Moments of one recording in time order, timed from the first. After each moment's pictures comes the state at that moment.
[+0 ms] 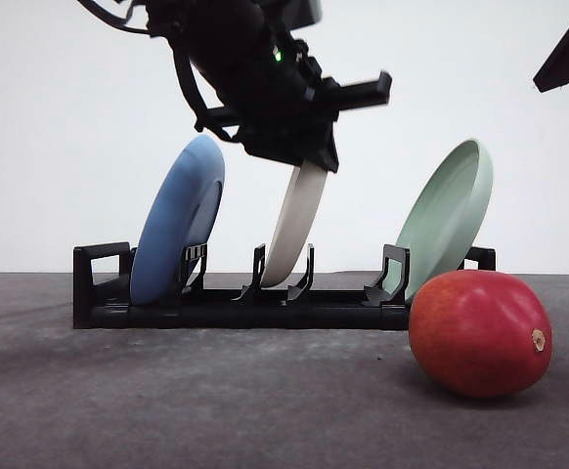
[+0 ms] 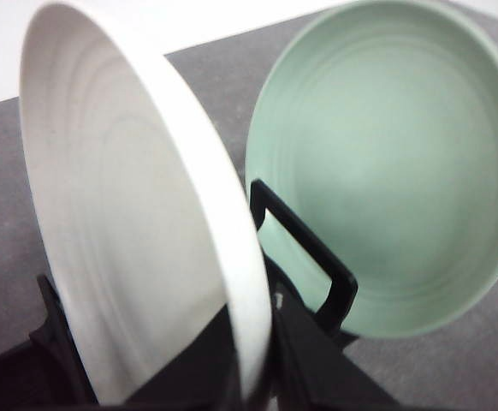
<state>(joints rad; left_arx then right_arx) -0.82 1.66 1.08 0.21 -0.25 -0.09 0.36 0.54 0.53 -0.38 -0.21 -0.06</state>
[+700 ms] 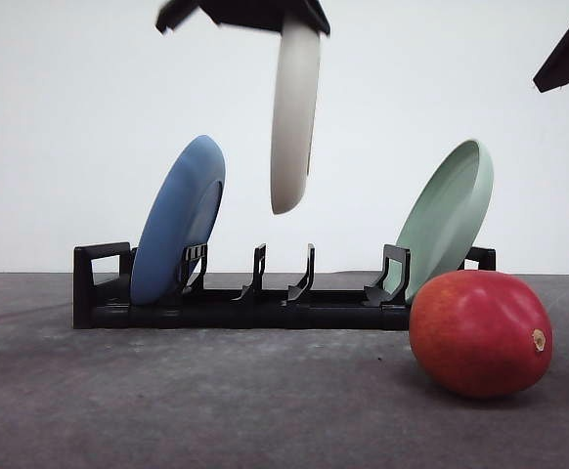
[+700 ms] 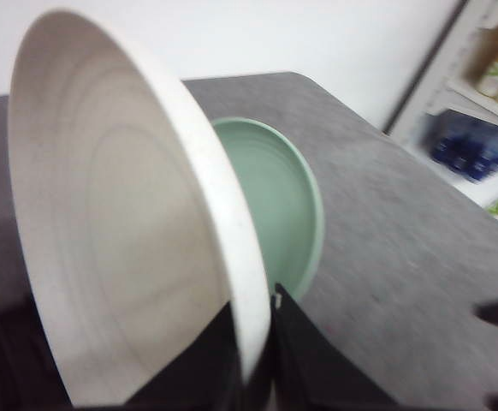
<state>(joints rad) -0.82 1.32 1.08 -0.07 -0.01 -0.29 0.36 0.54 0.53 -0.38 -0.21 -0.06</state>
